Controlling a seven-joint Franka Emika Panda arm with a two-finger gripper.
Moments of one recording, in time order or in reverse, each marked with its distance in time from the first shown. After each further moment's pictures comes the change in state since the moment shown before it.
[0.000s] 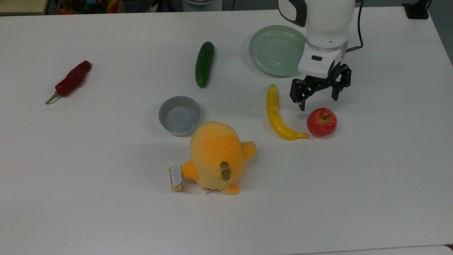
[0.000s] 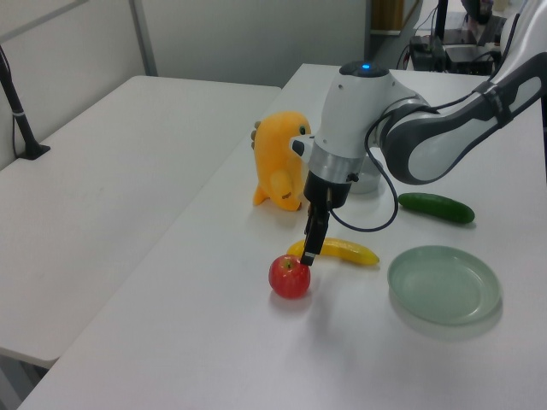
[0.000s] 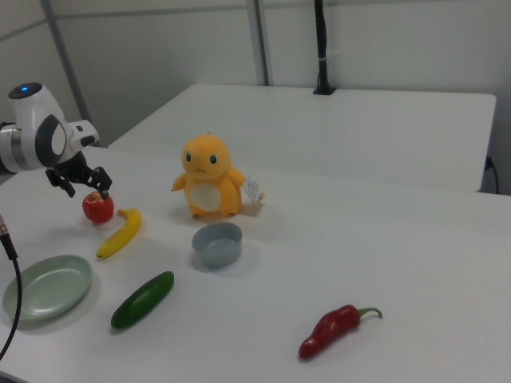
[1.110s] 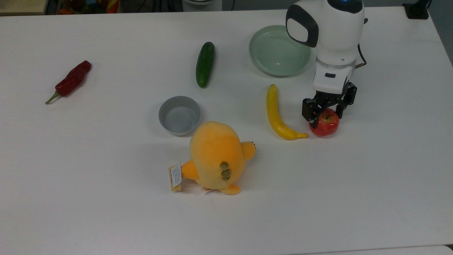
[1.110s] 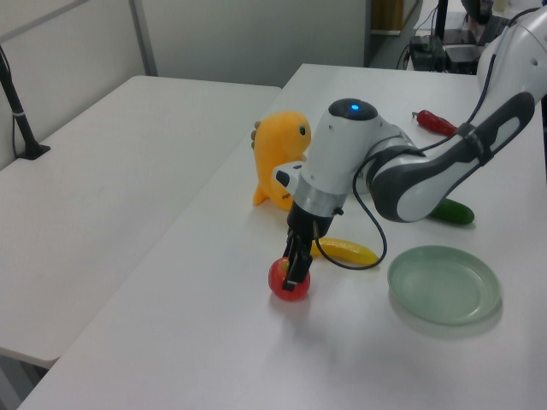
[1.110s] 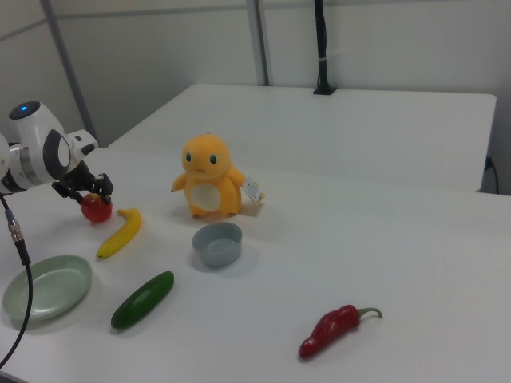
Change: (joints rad) arm 0.033 0.145 0.000 0.098 -0.141 0.099 0.004
